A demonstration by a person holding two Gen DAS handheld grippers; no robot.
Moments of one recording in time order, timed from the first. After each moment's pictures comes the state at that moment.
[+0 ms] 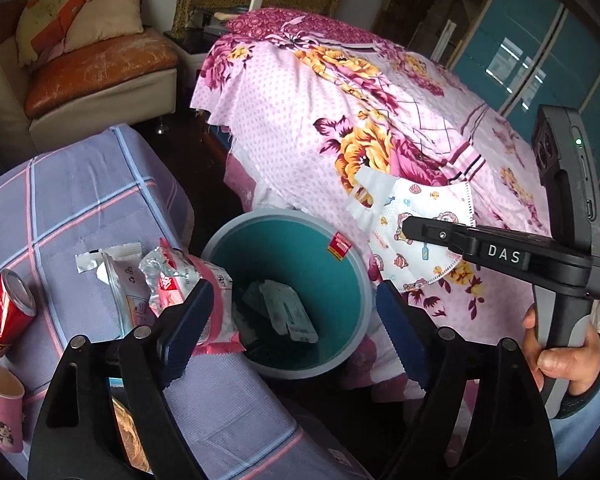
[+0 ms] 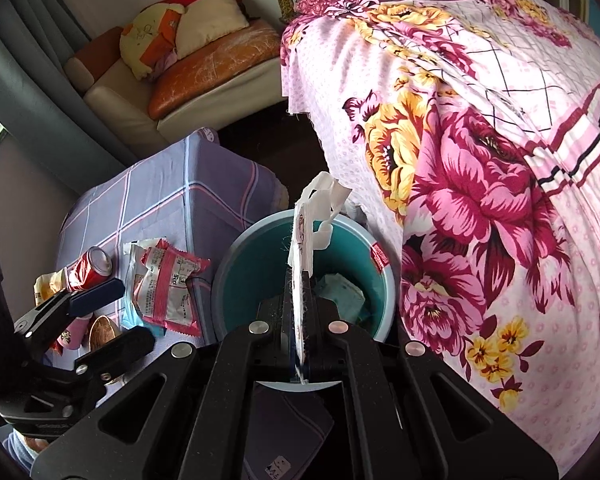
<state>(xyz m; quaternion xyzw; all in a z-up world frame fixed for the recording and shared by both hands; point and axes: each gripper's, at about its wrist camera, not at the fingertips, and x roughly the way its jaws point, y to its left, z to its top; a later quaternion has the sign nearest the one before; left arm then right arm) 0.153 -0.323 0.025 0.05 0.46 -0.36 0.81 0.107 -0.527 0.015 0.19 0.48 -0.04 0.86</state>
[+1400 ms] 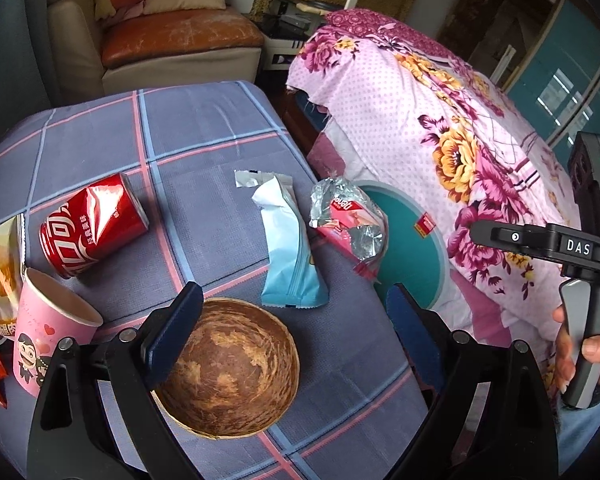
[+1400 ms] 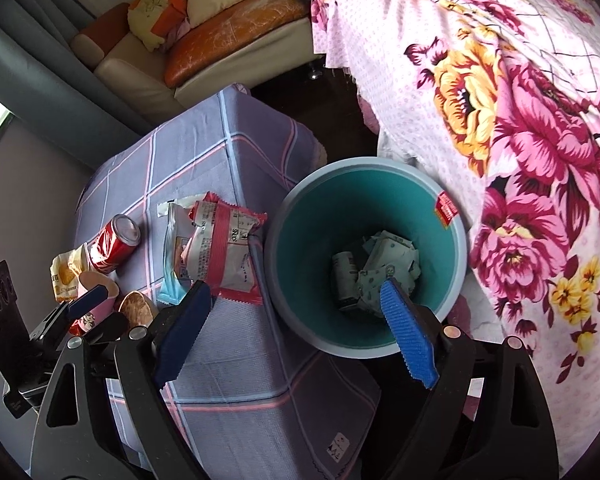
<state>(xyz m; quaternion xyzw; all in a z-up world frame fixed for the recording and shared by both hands) 0.166 -0.198 -0.003 0.02 0.49 -0.27 0.83 0.118 -0.459 -0.006 0.22 0.52 0.00 0.82</state>
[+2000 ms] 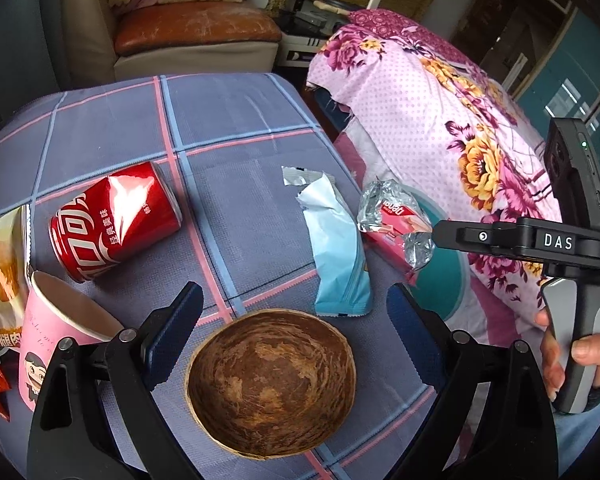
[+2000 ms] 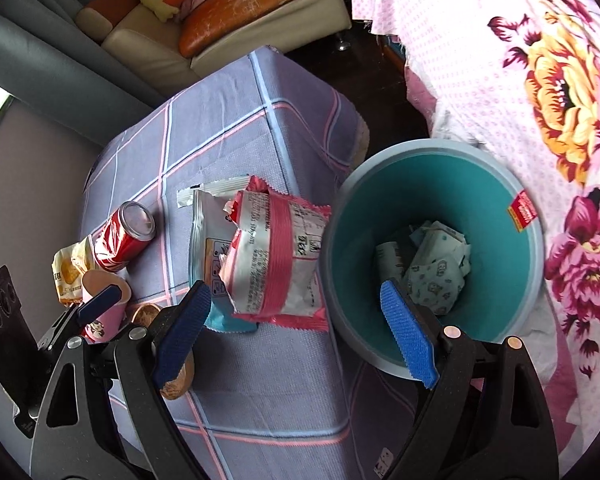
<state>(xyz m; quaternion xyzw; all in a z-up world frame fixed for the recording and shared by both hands) 0.192 -0.169 -0.021 0.00 0.50 -0.26 0.82 0.173 -0.411 -0.039 0.23 0.56 0.04 0.80</state>
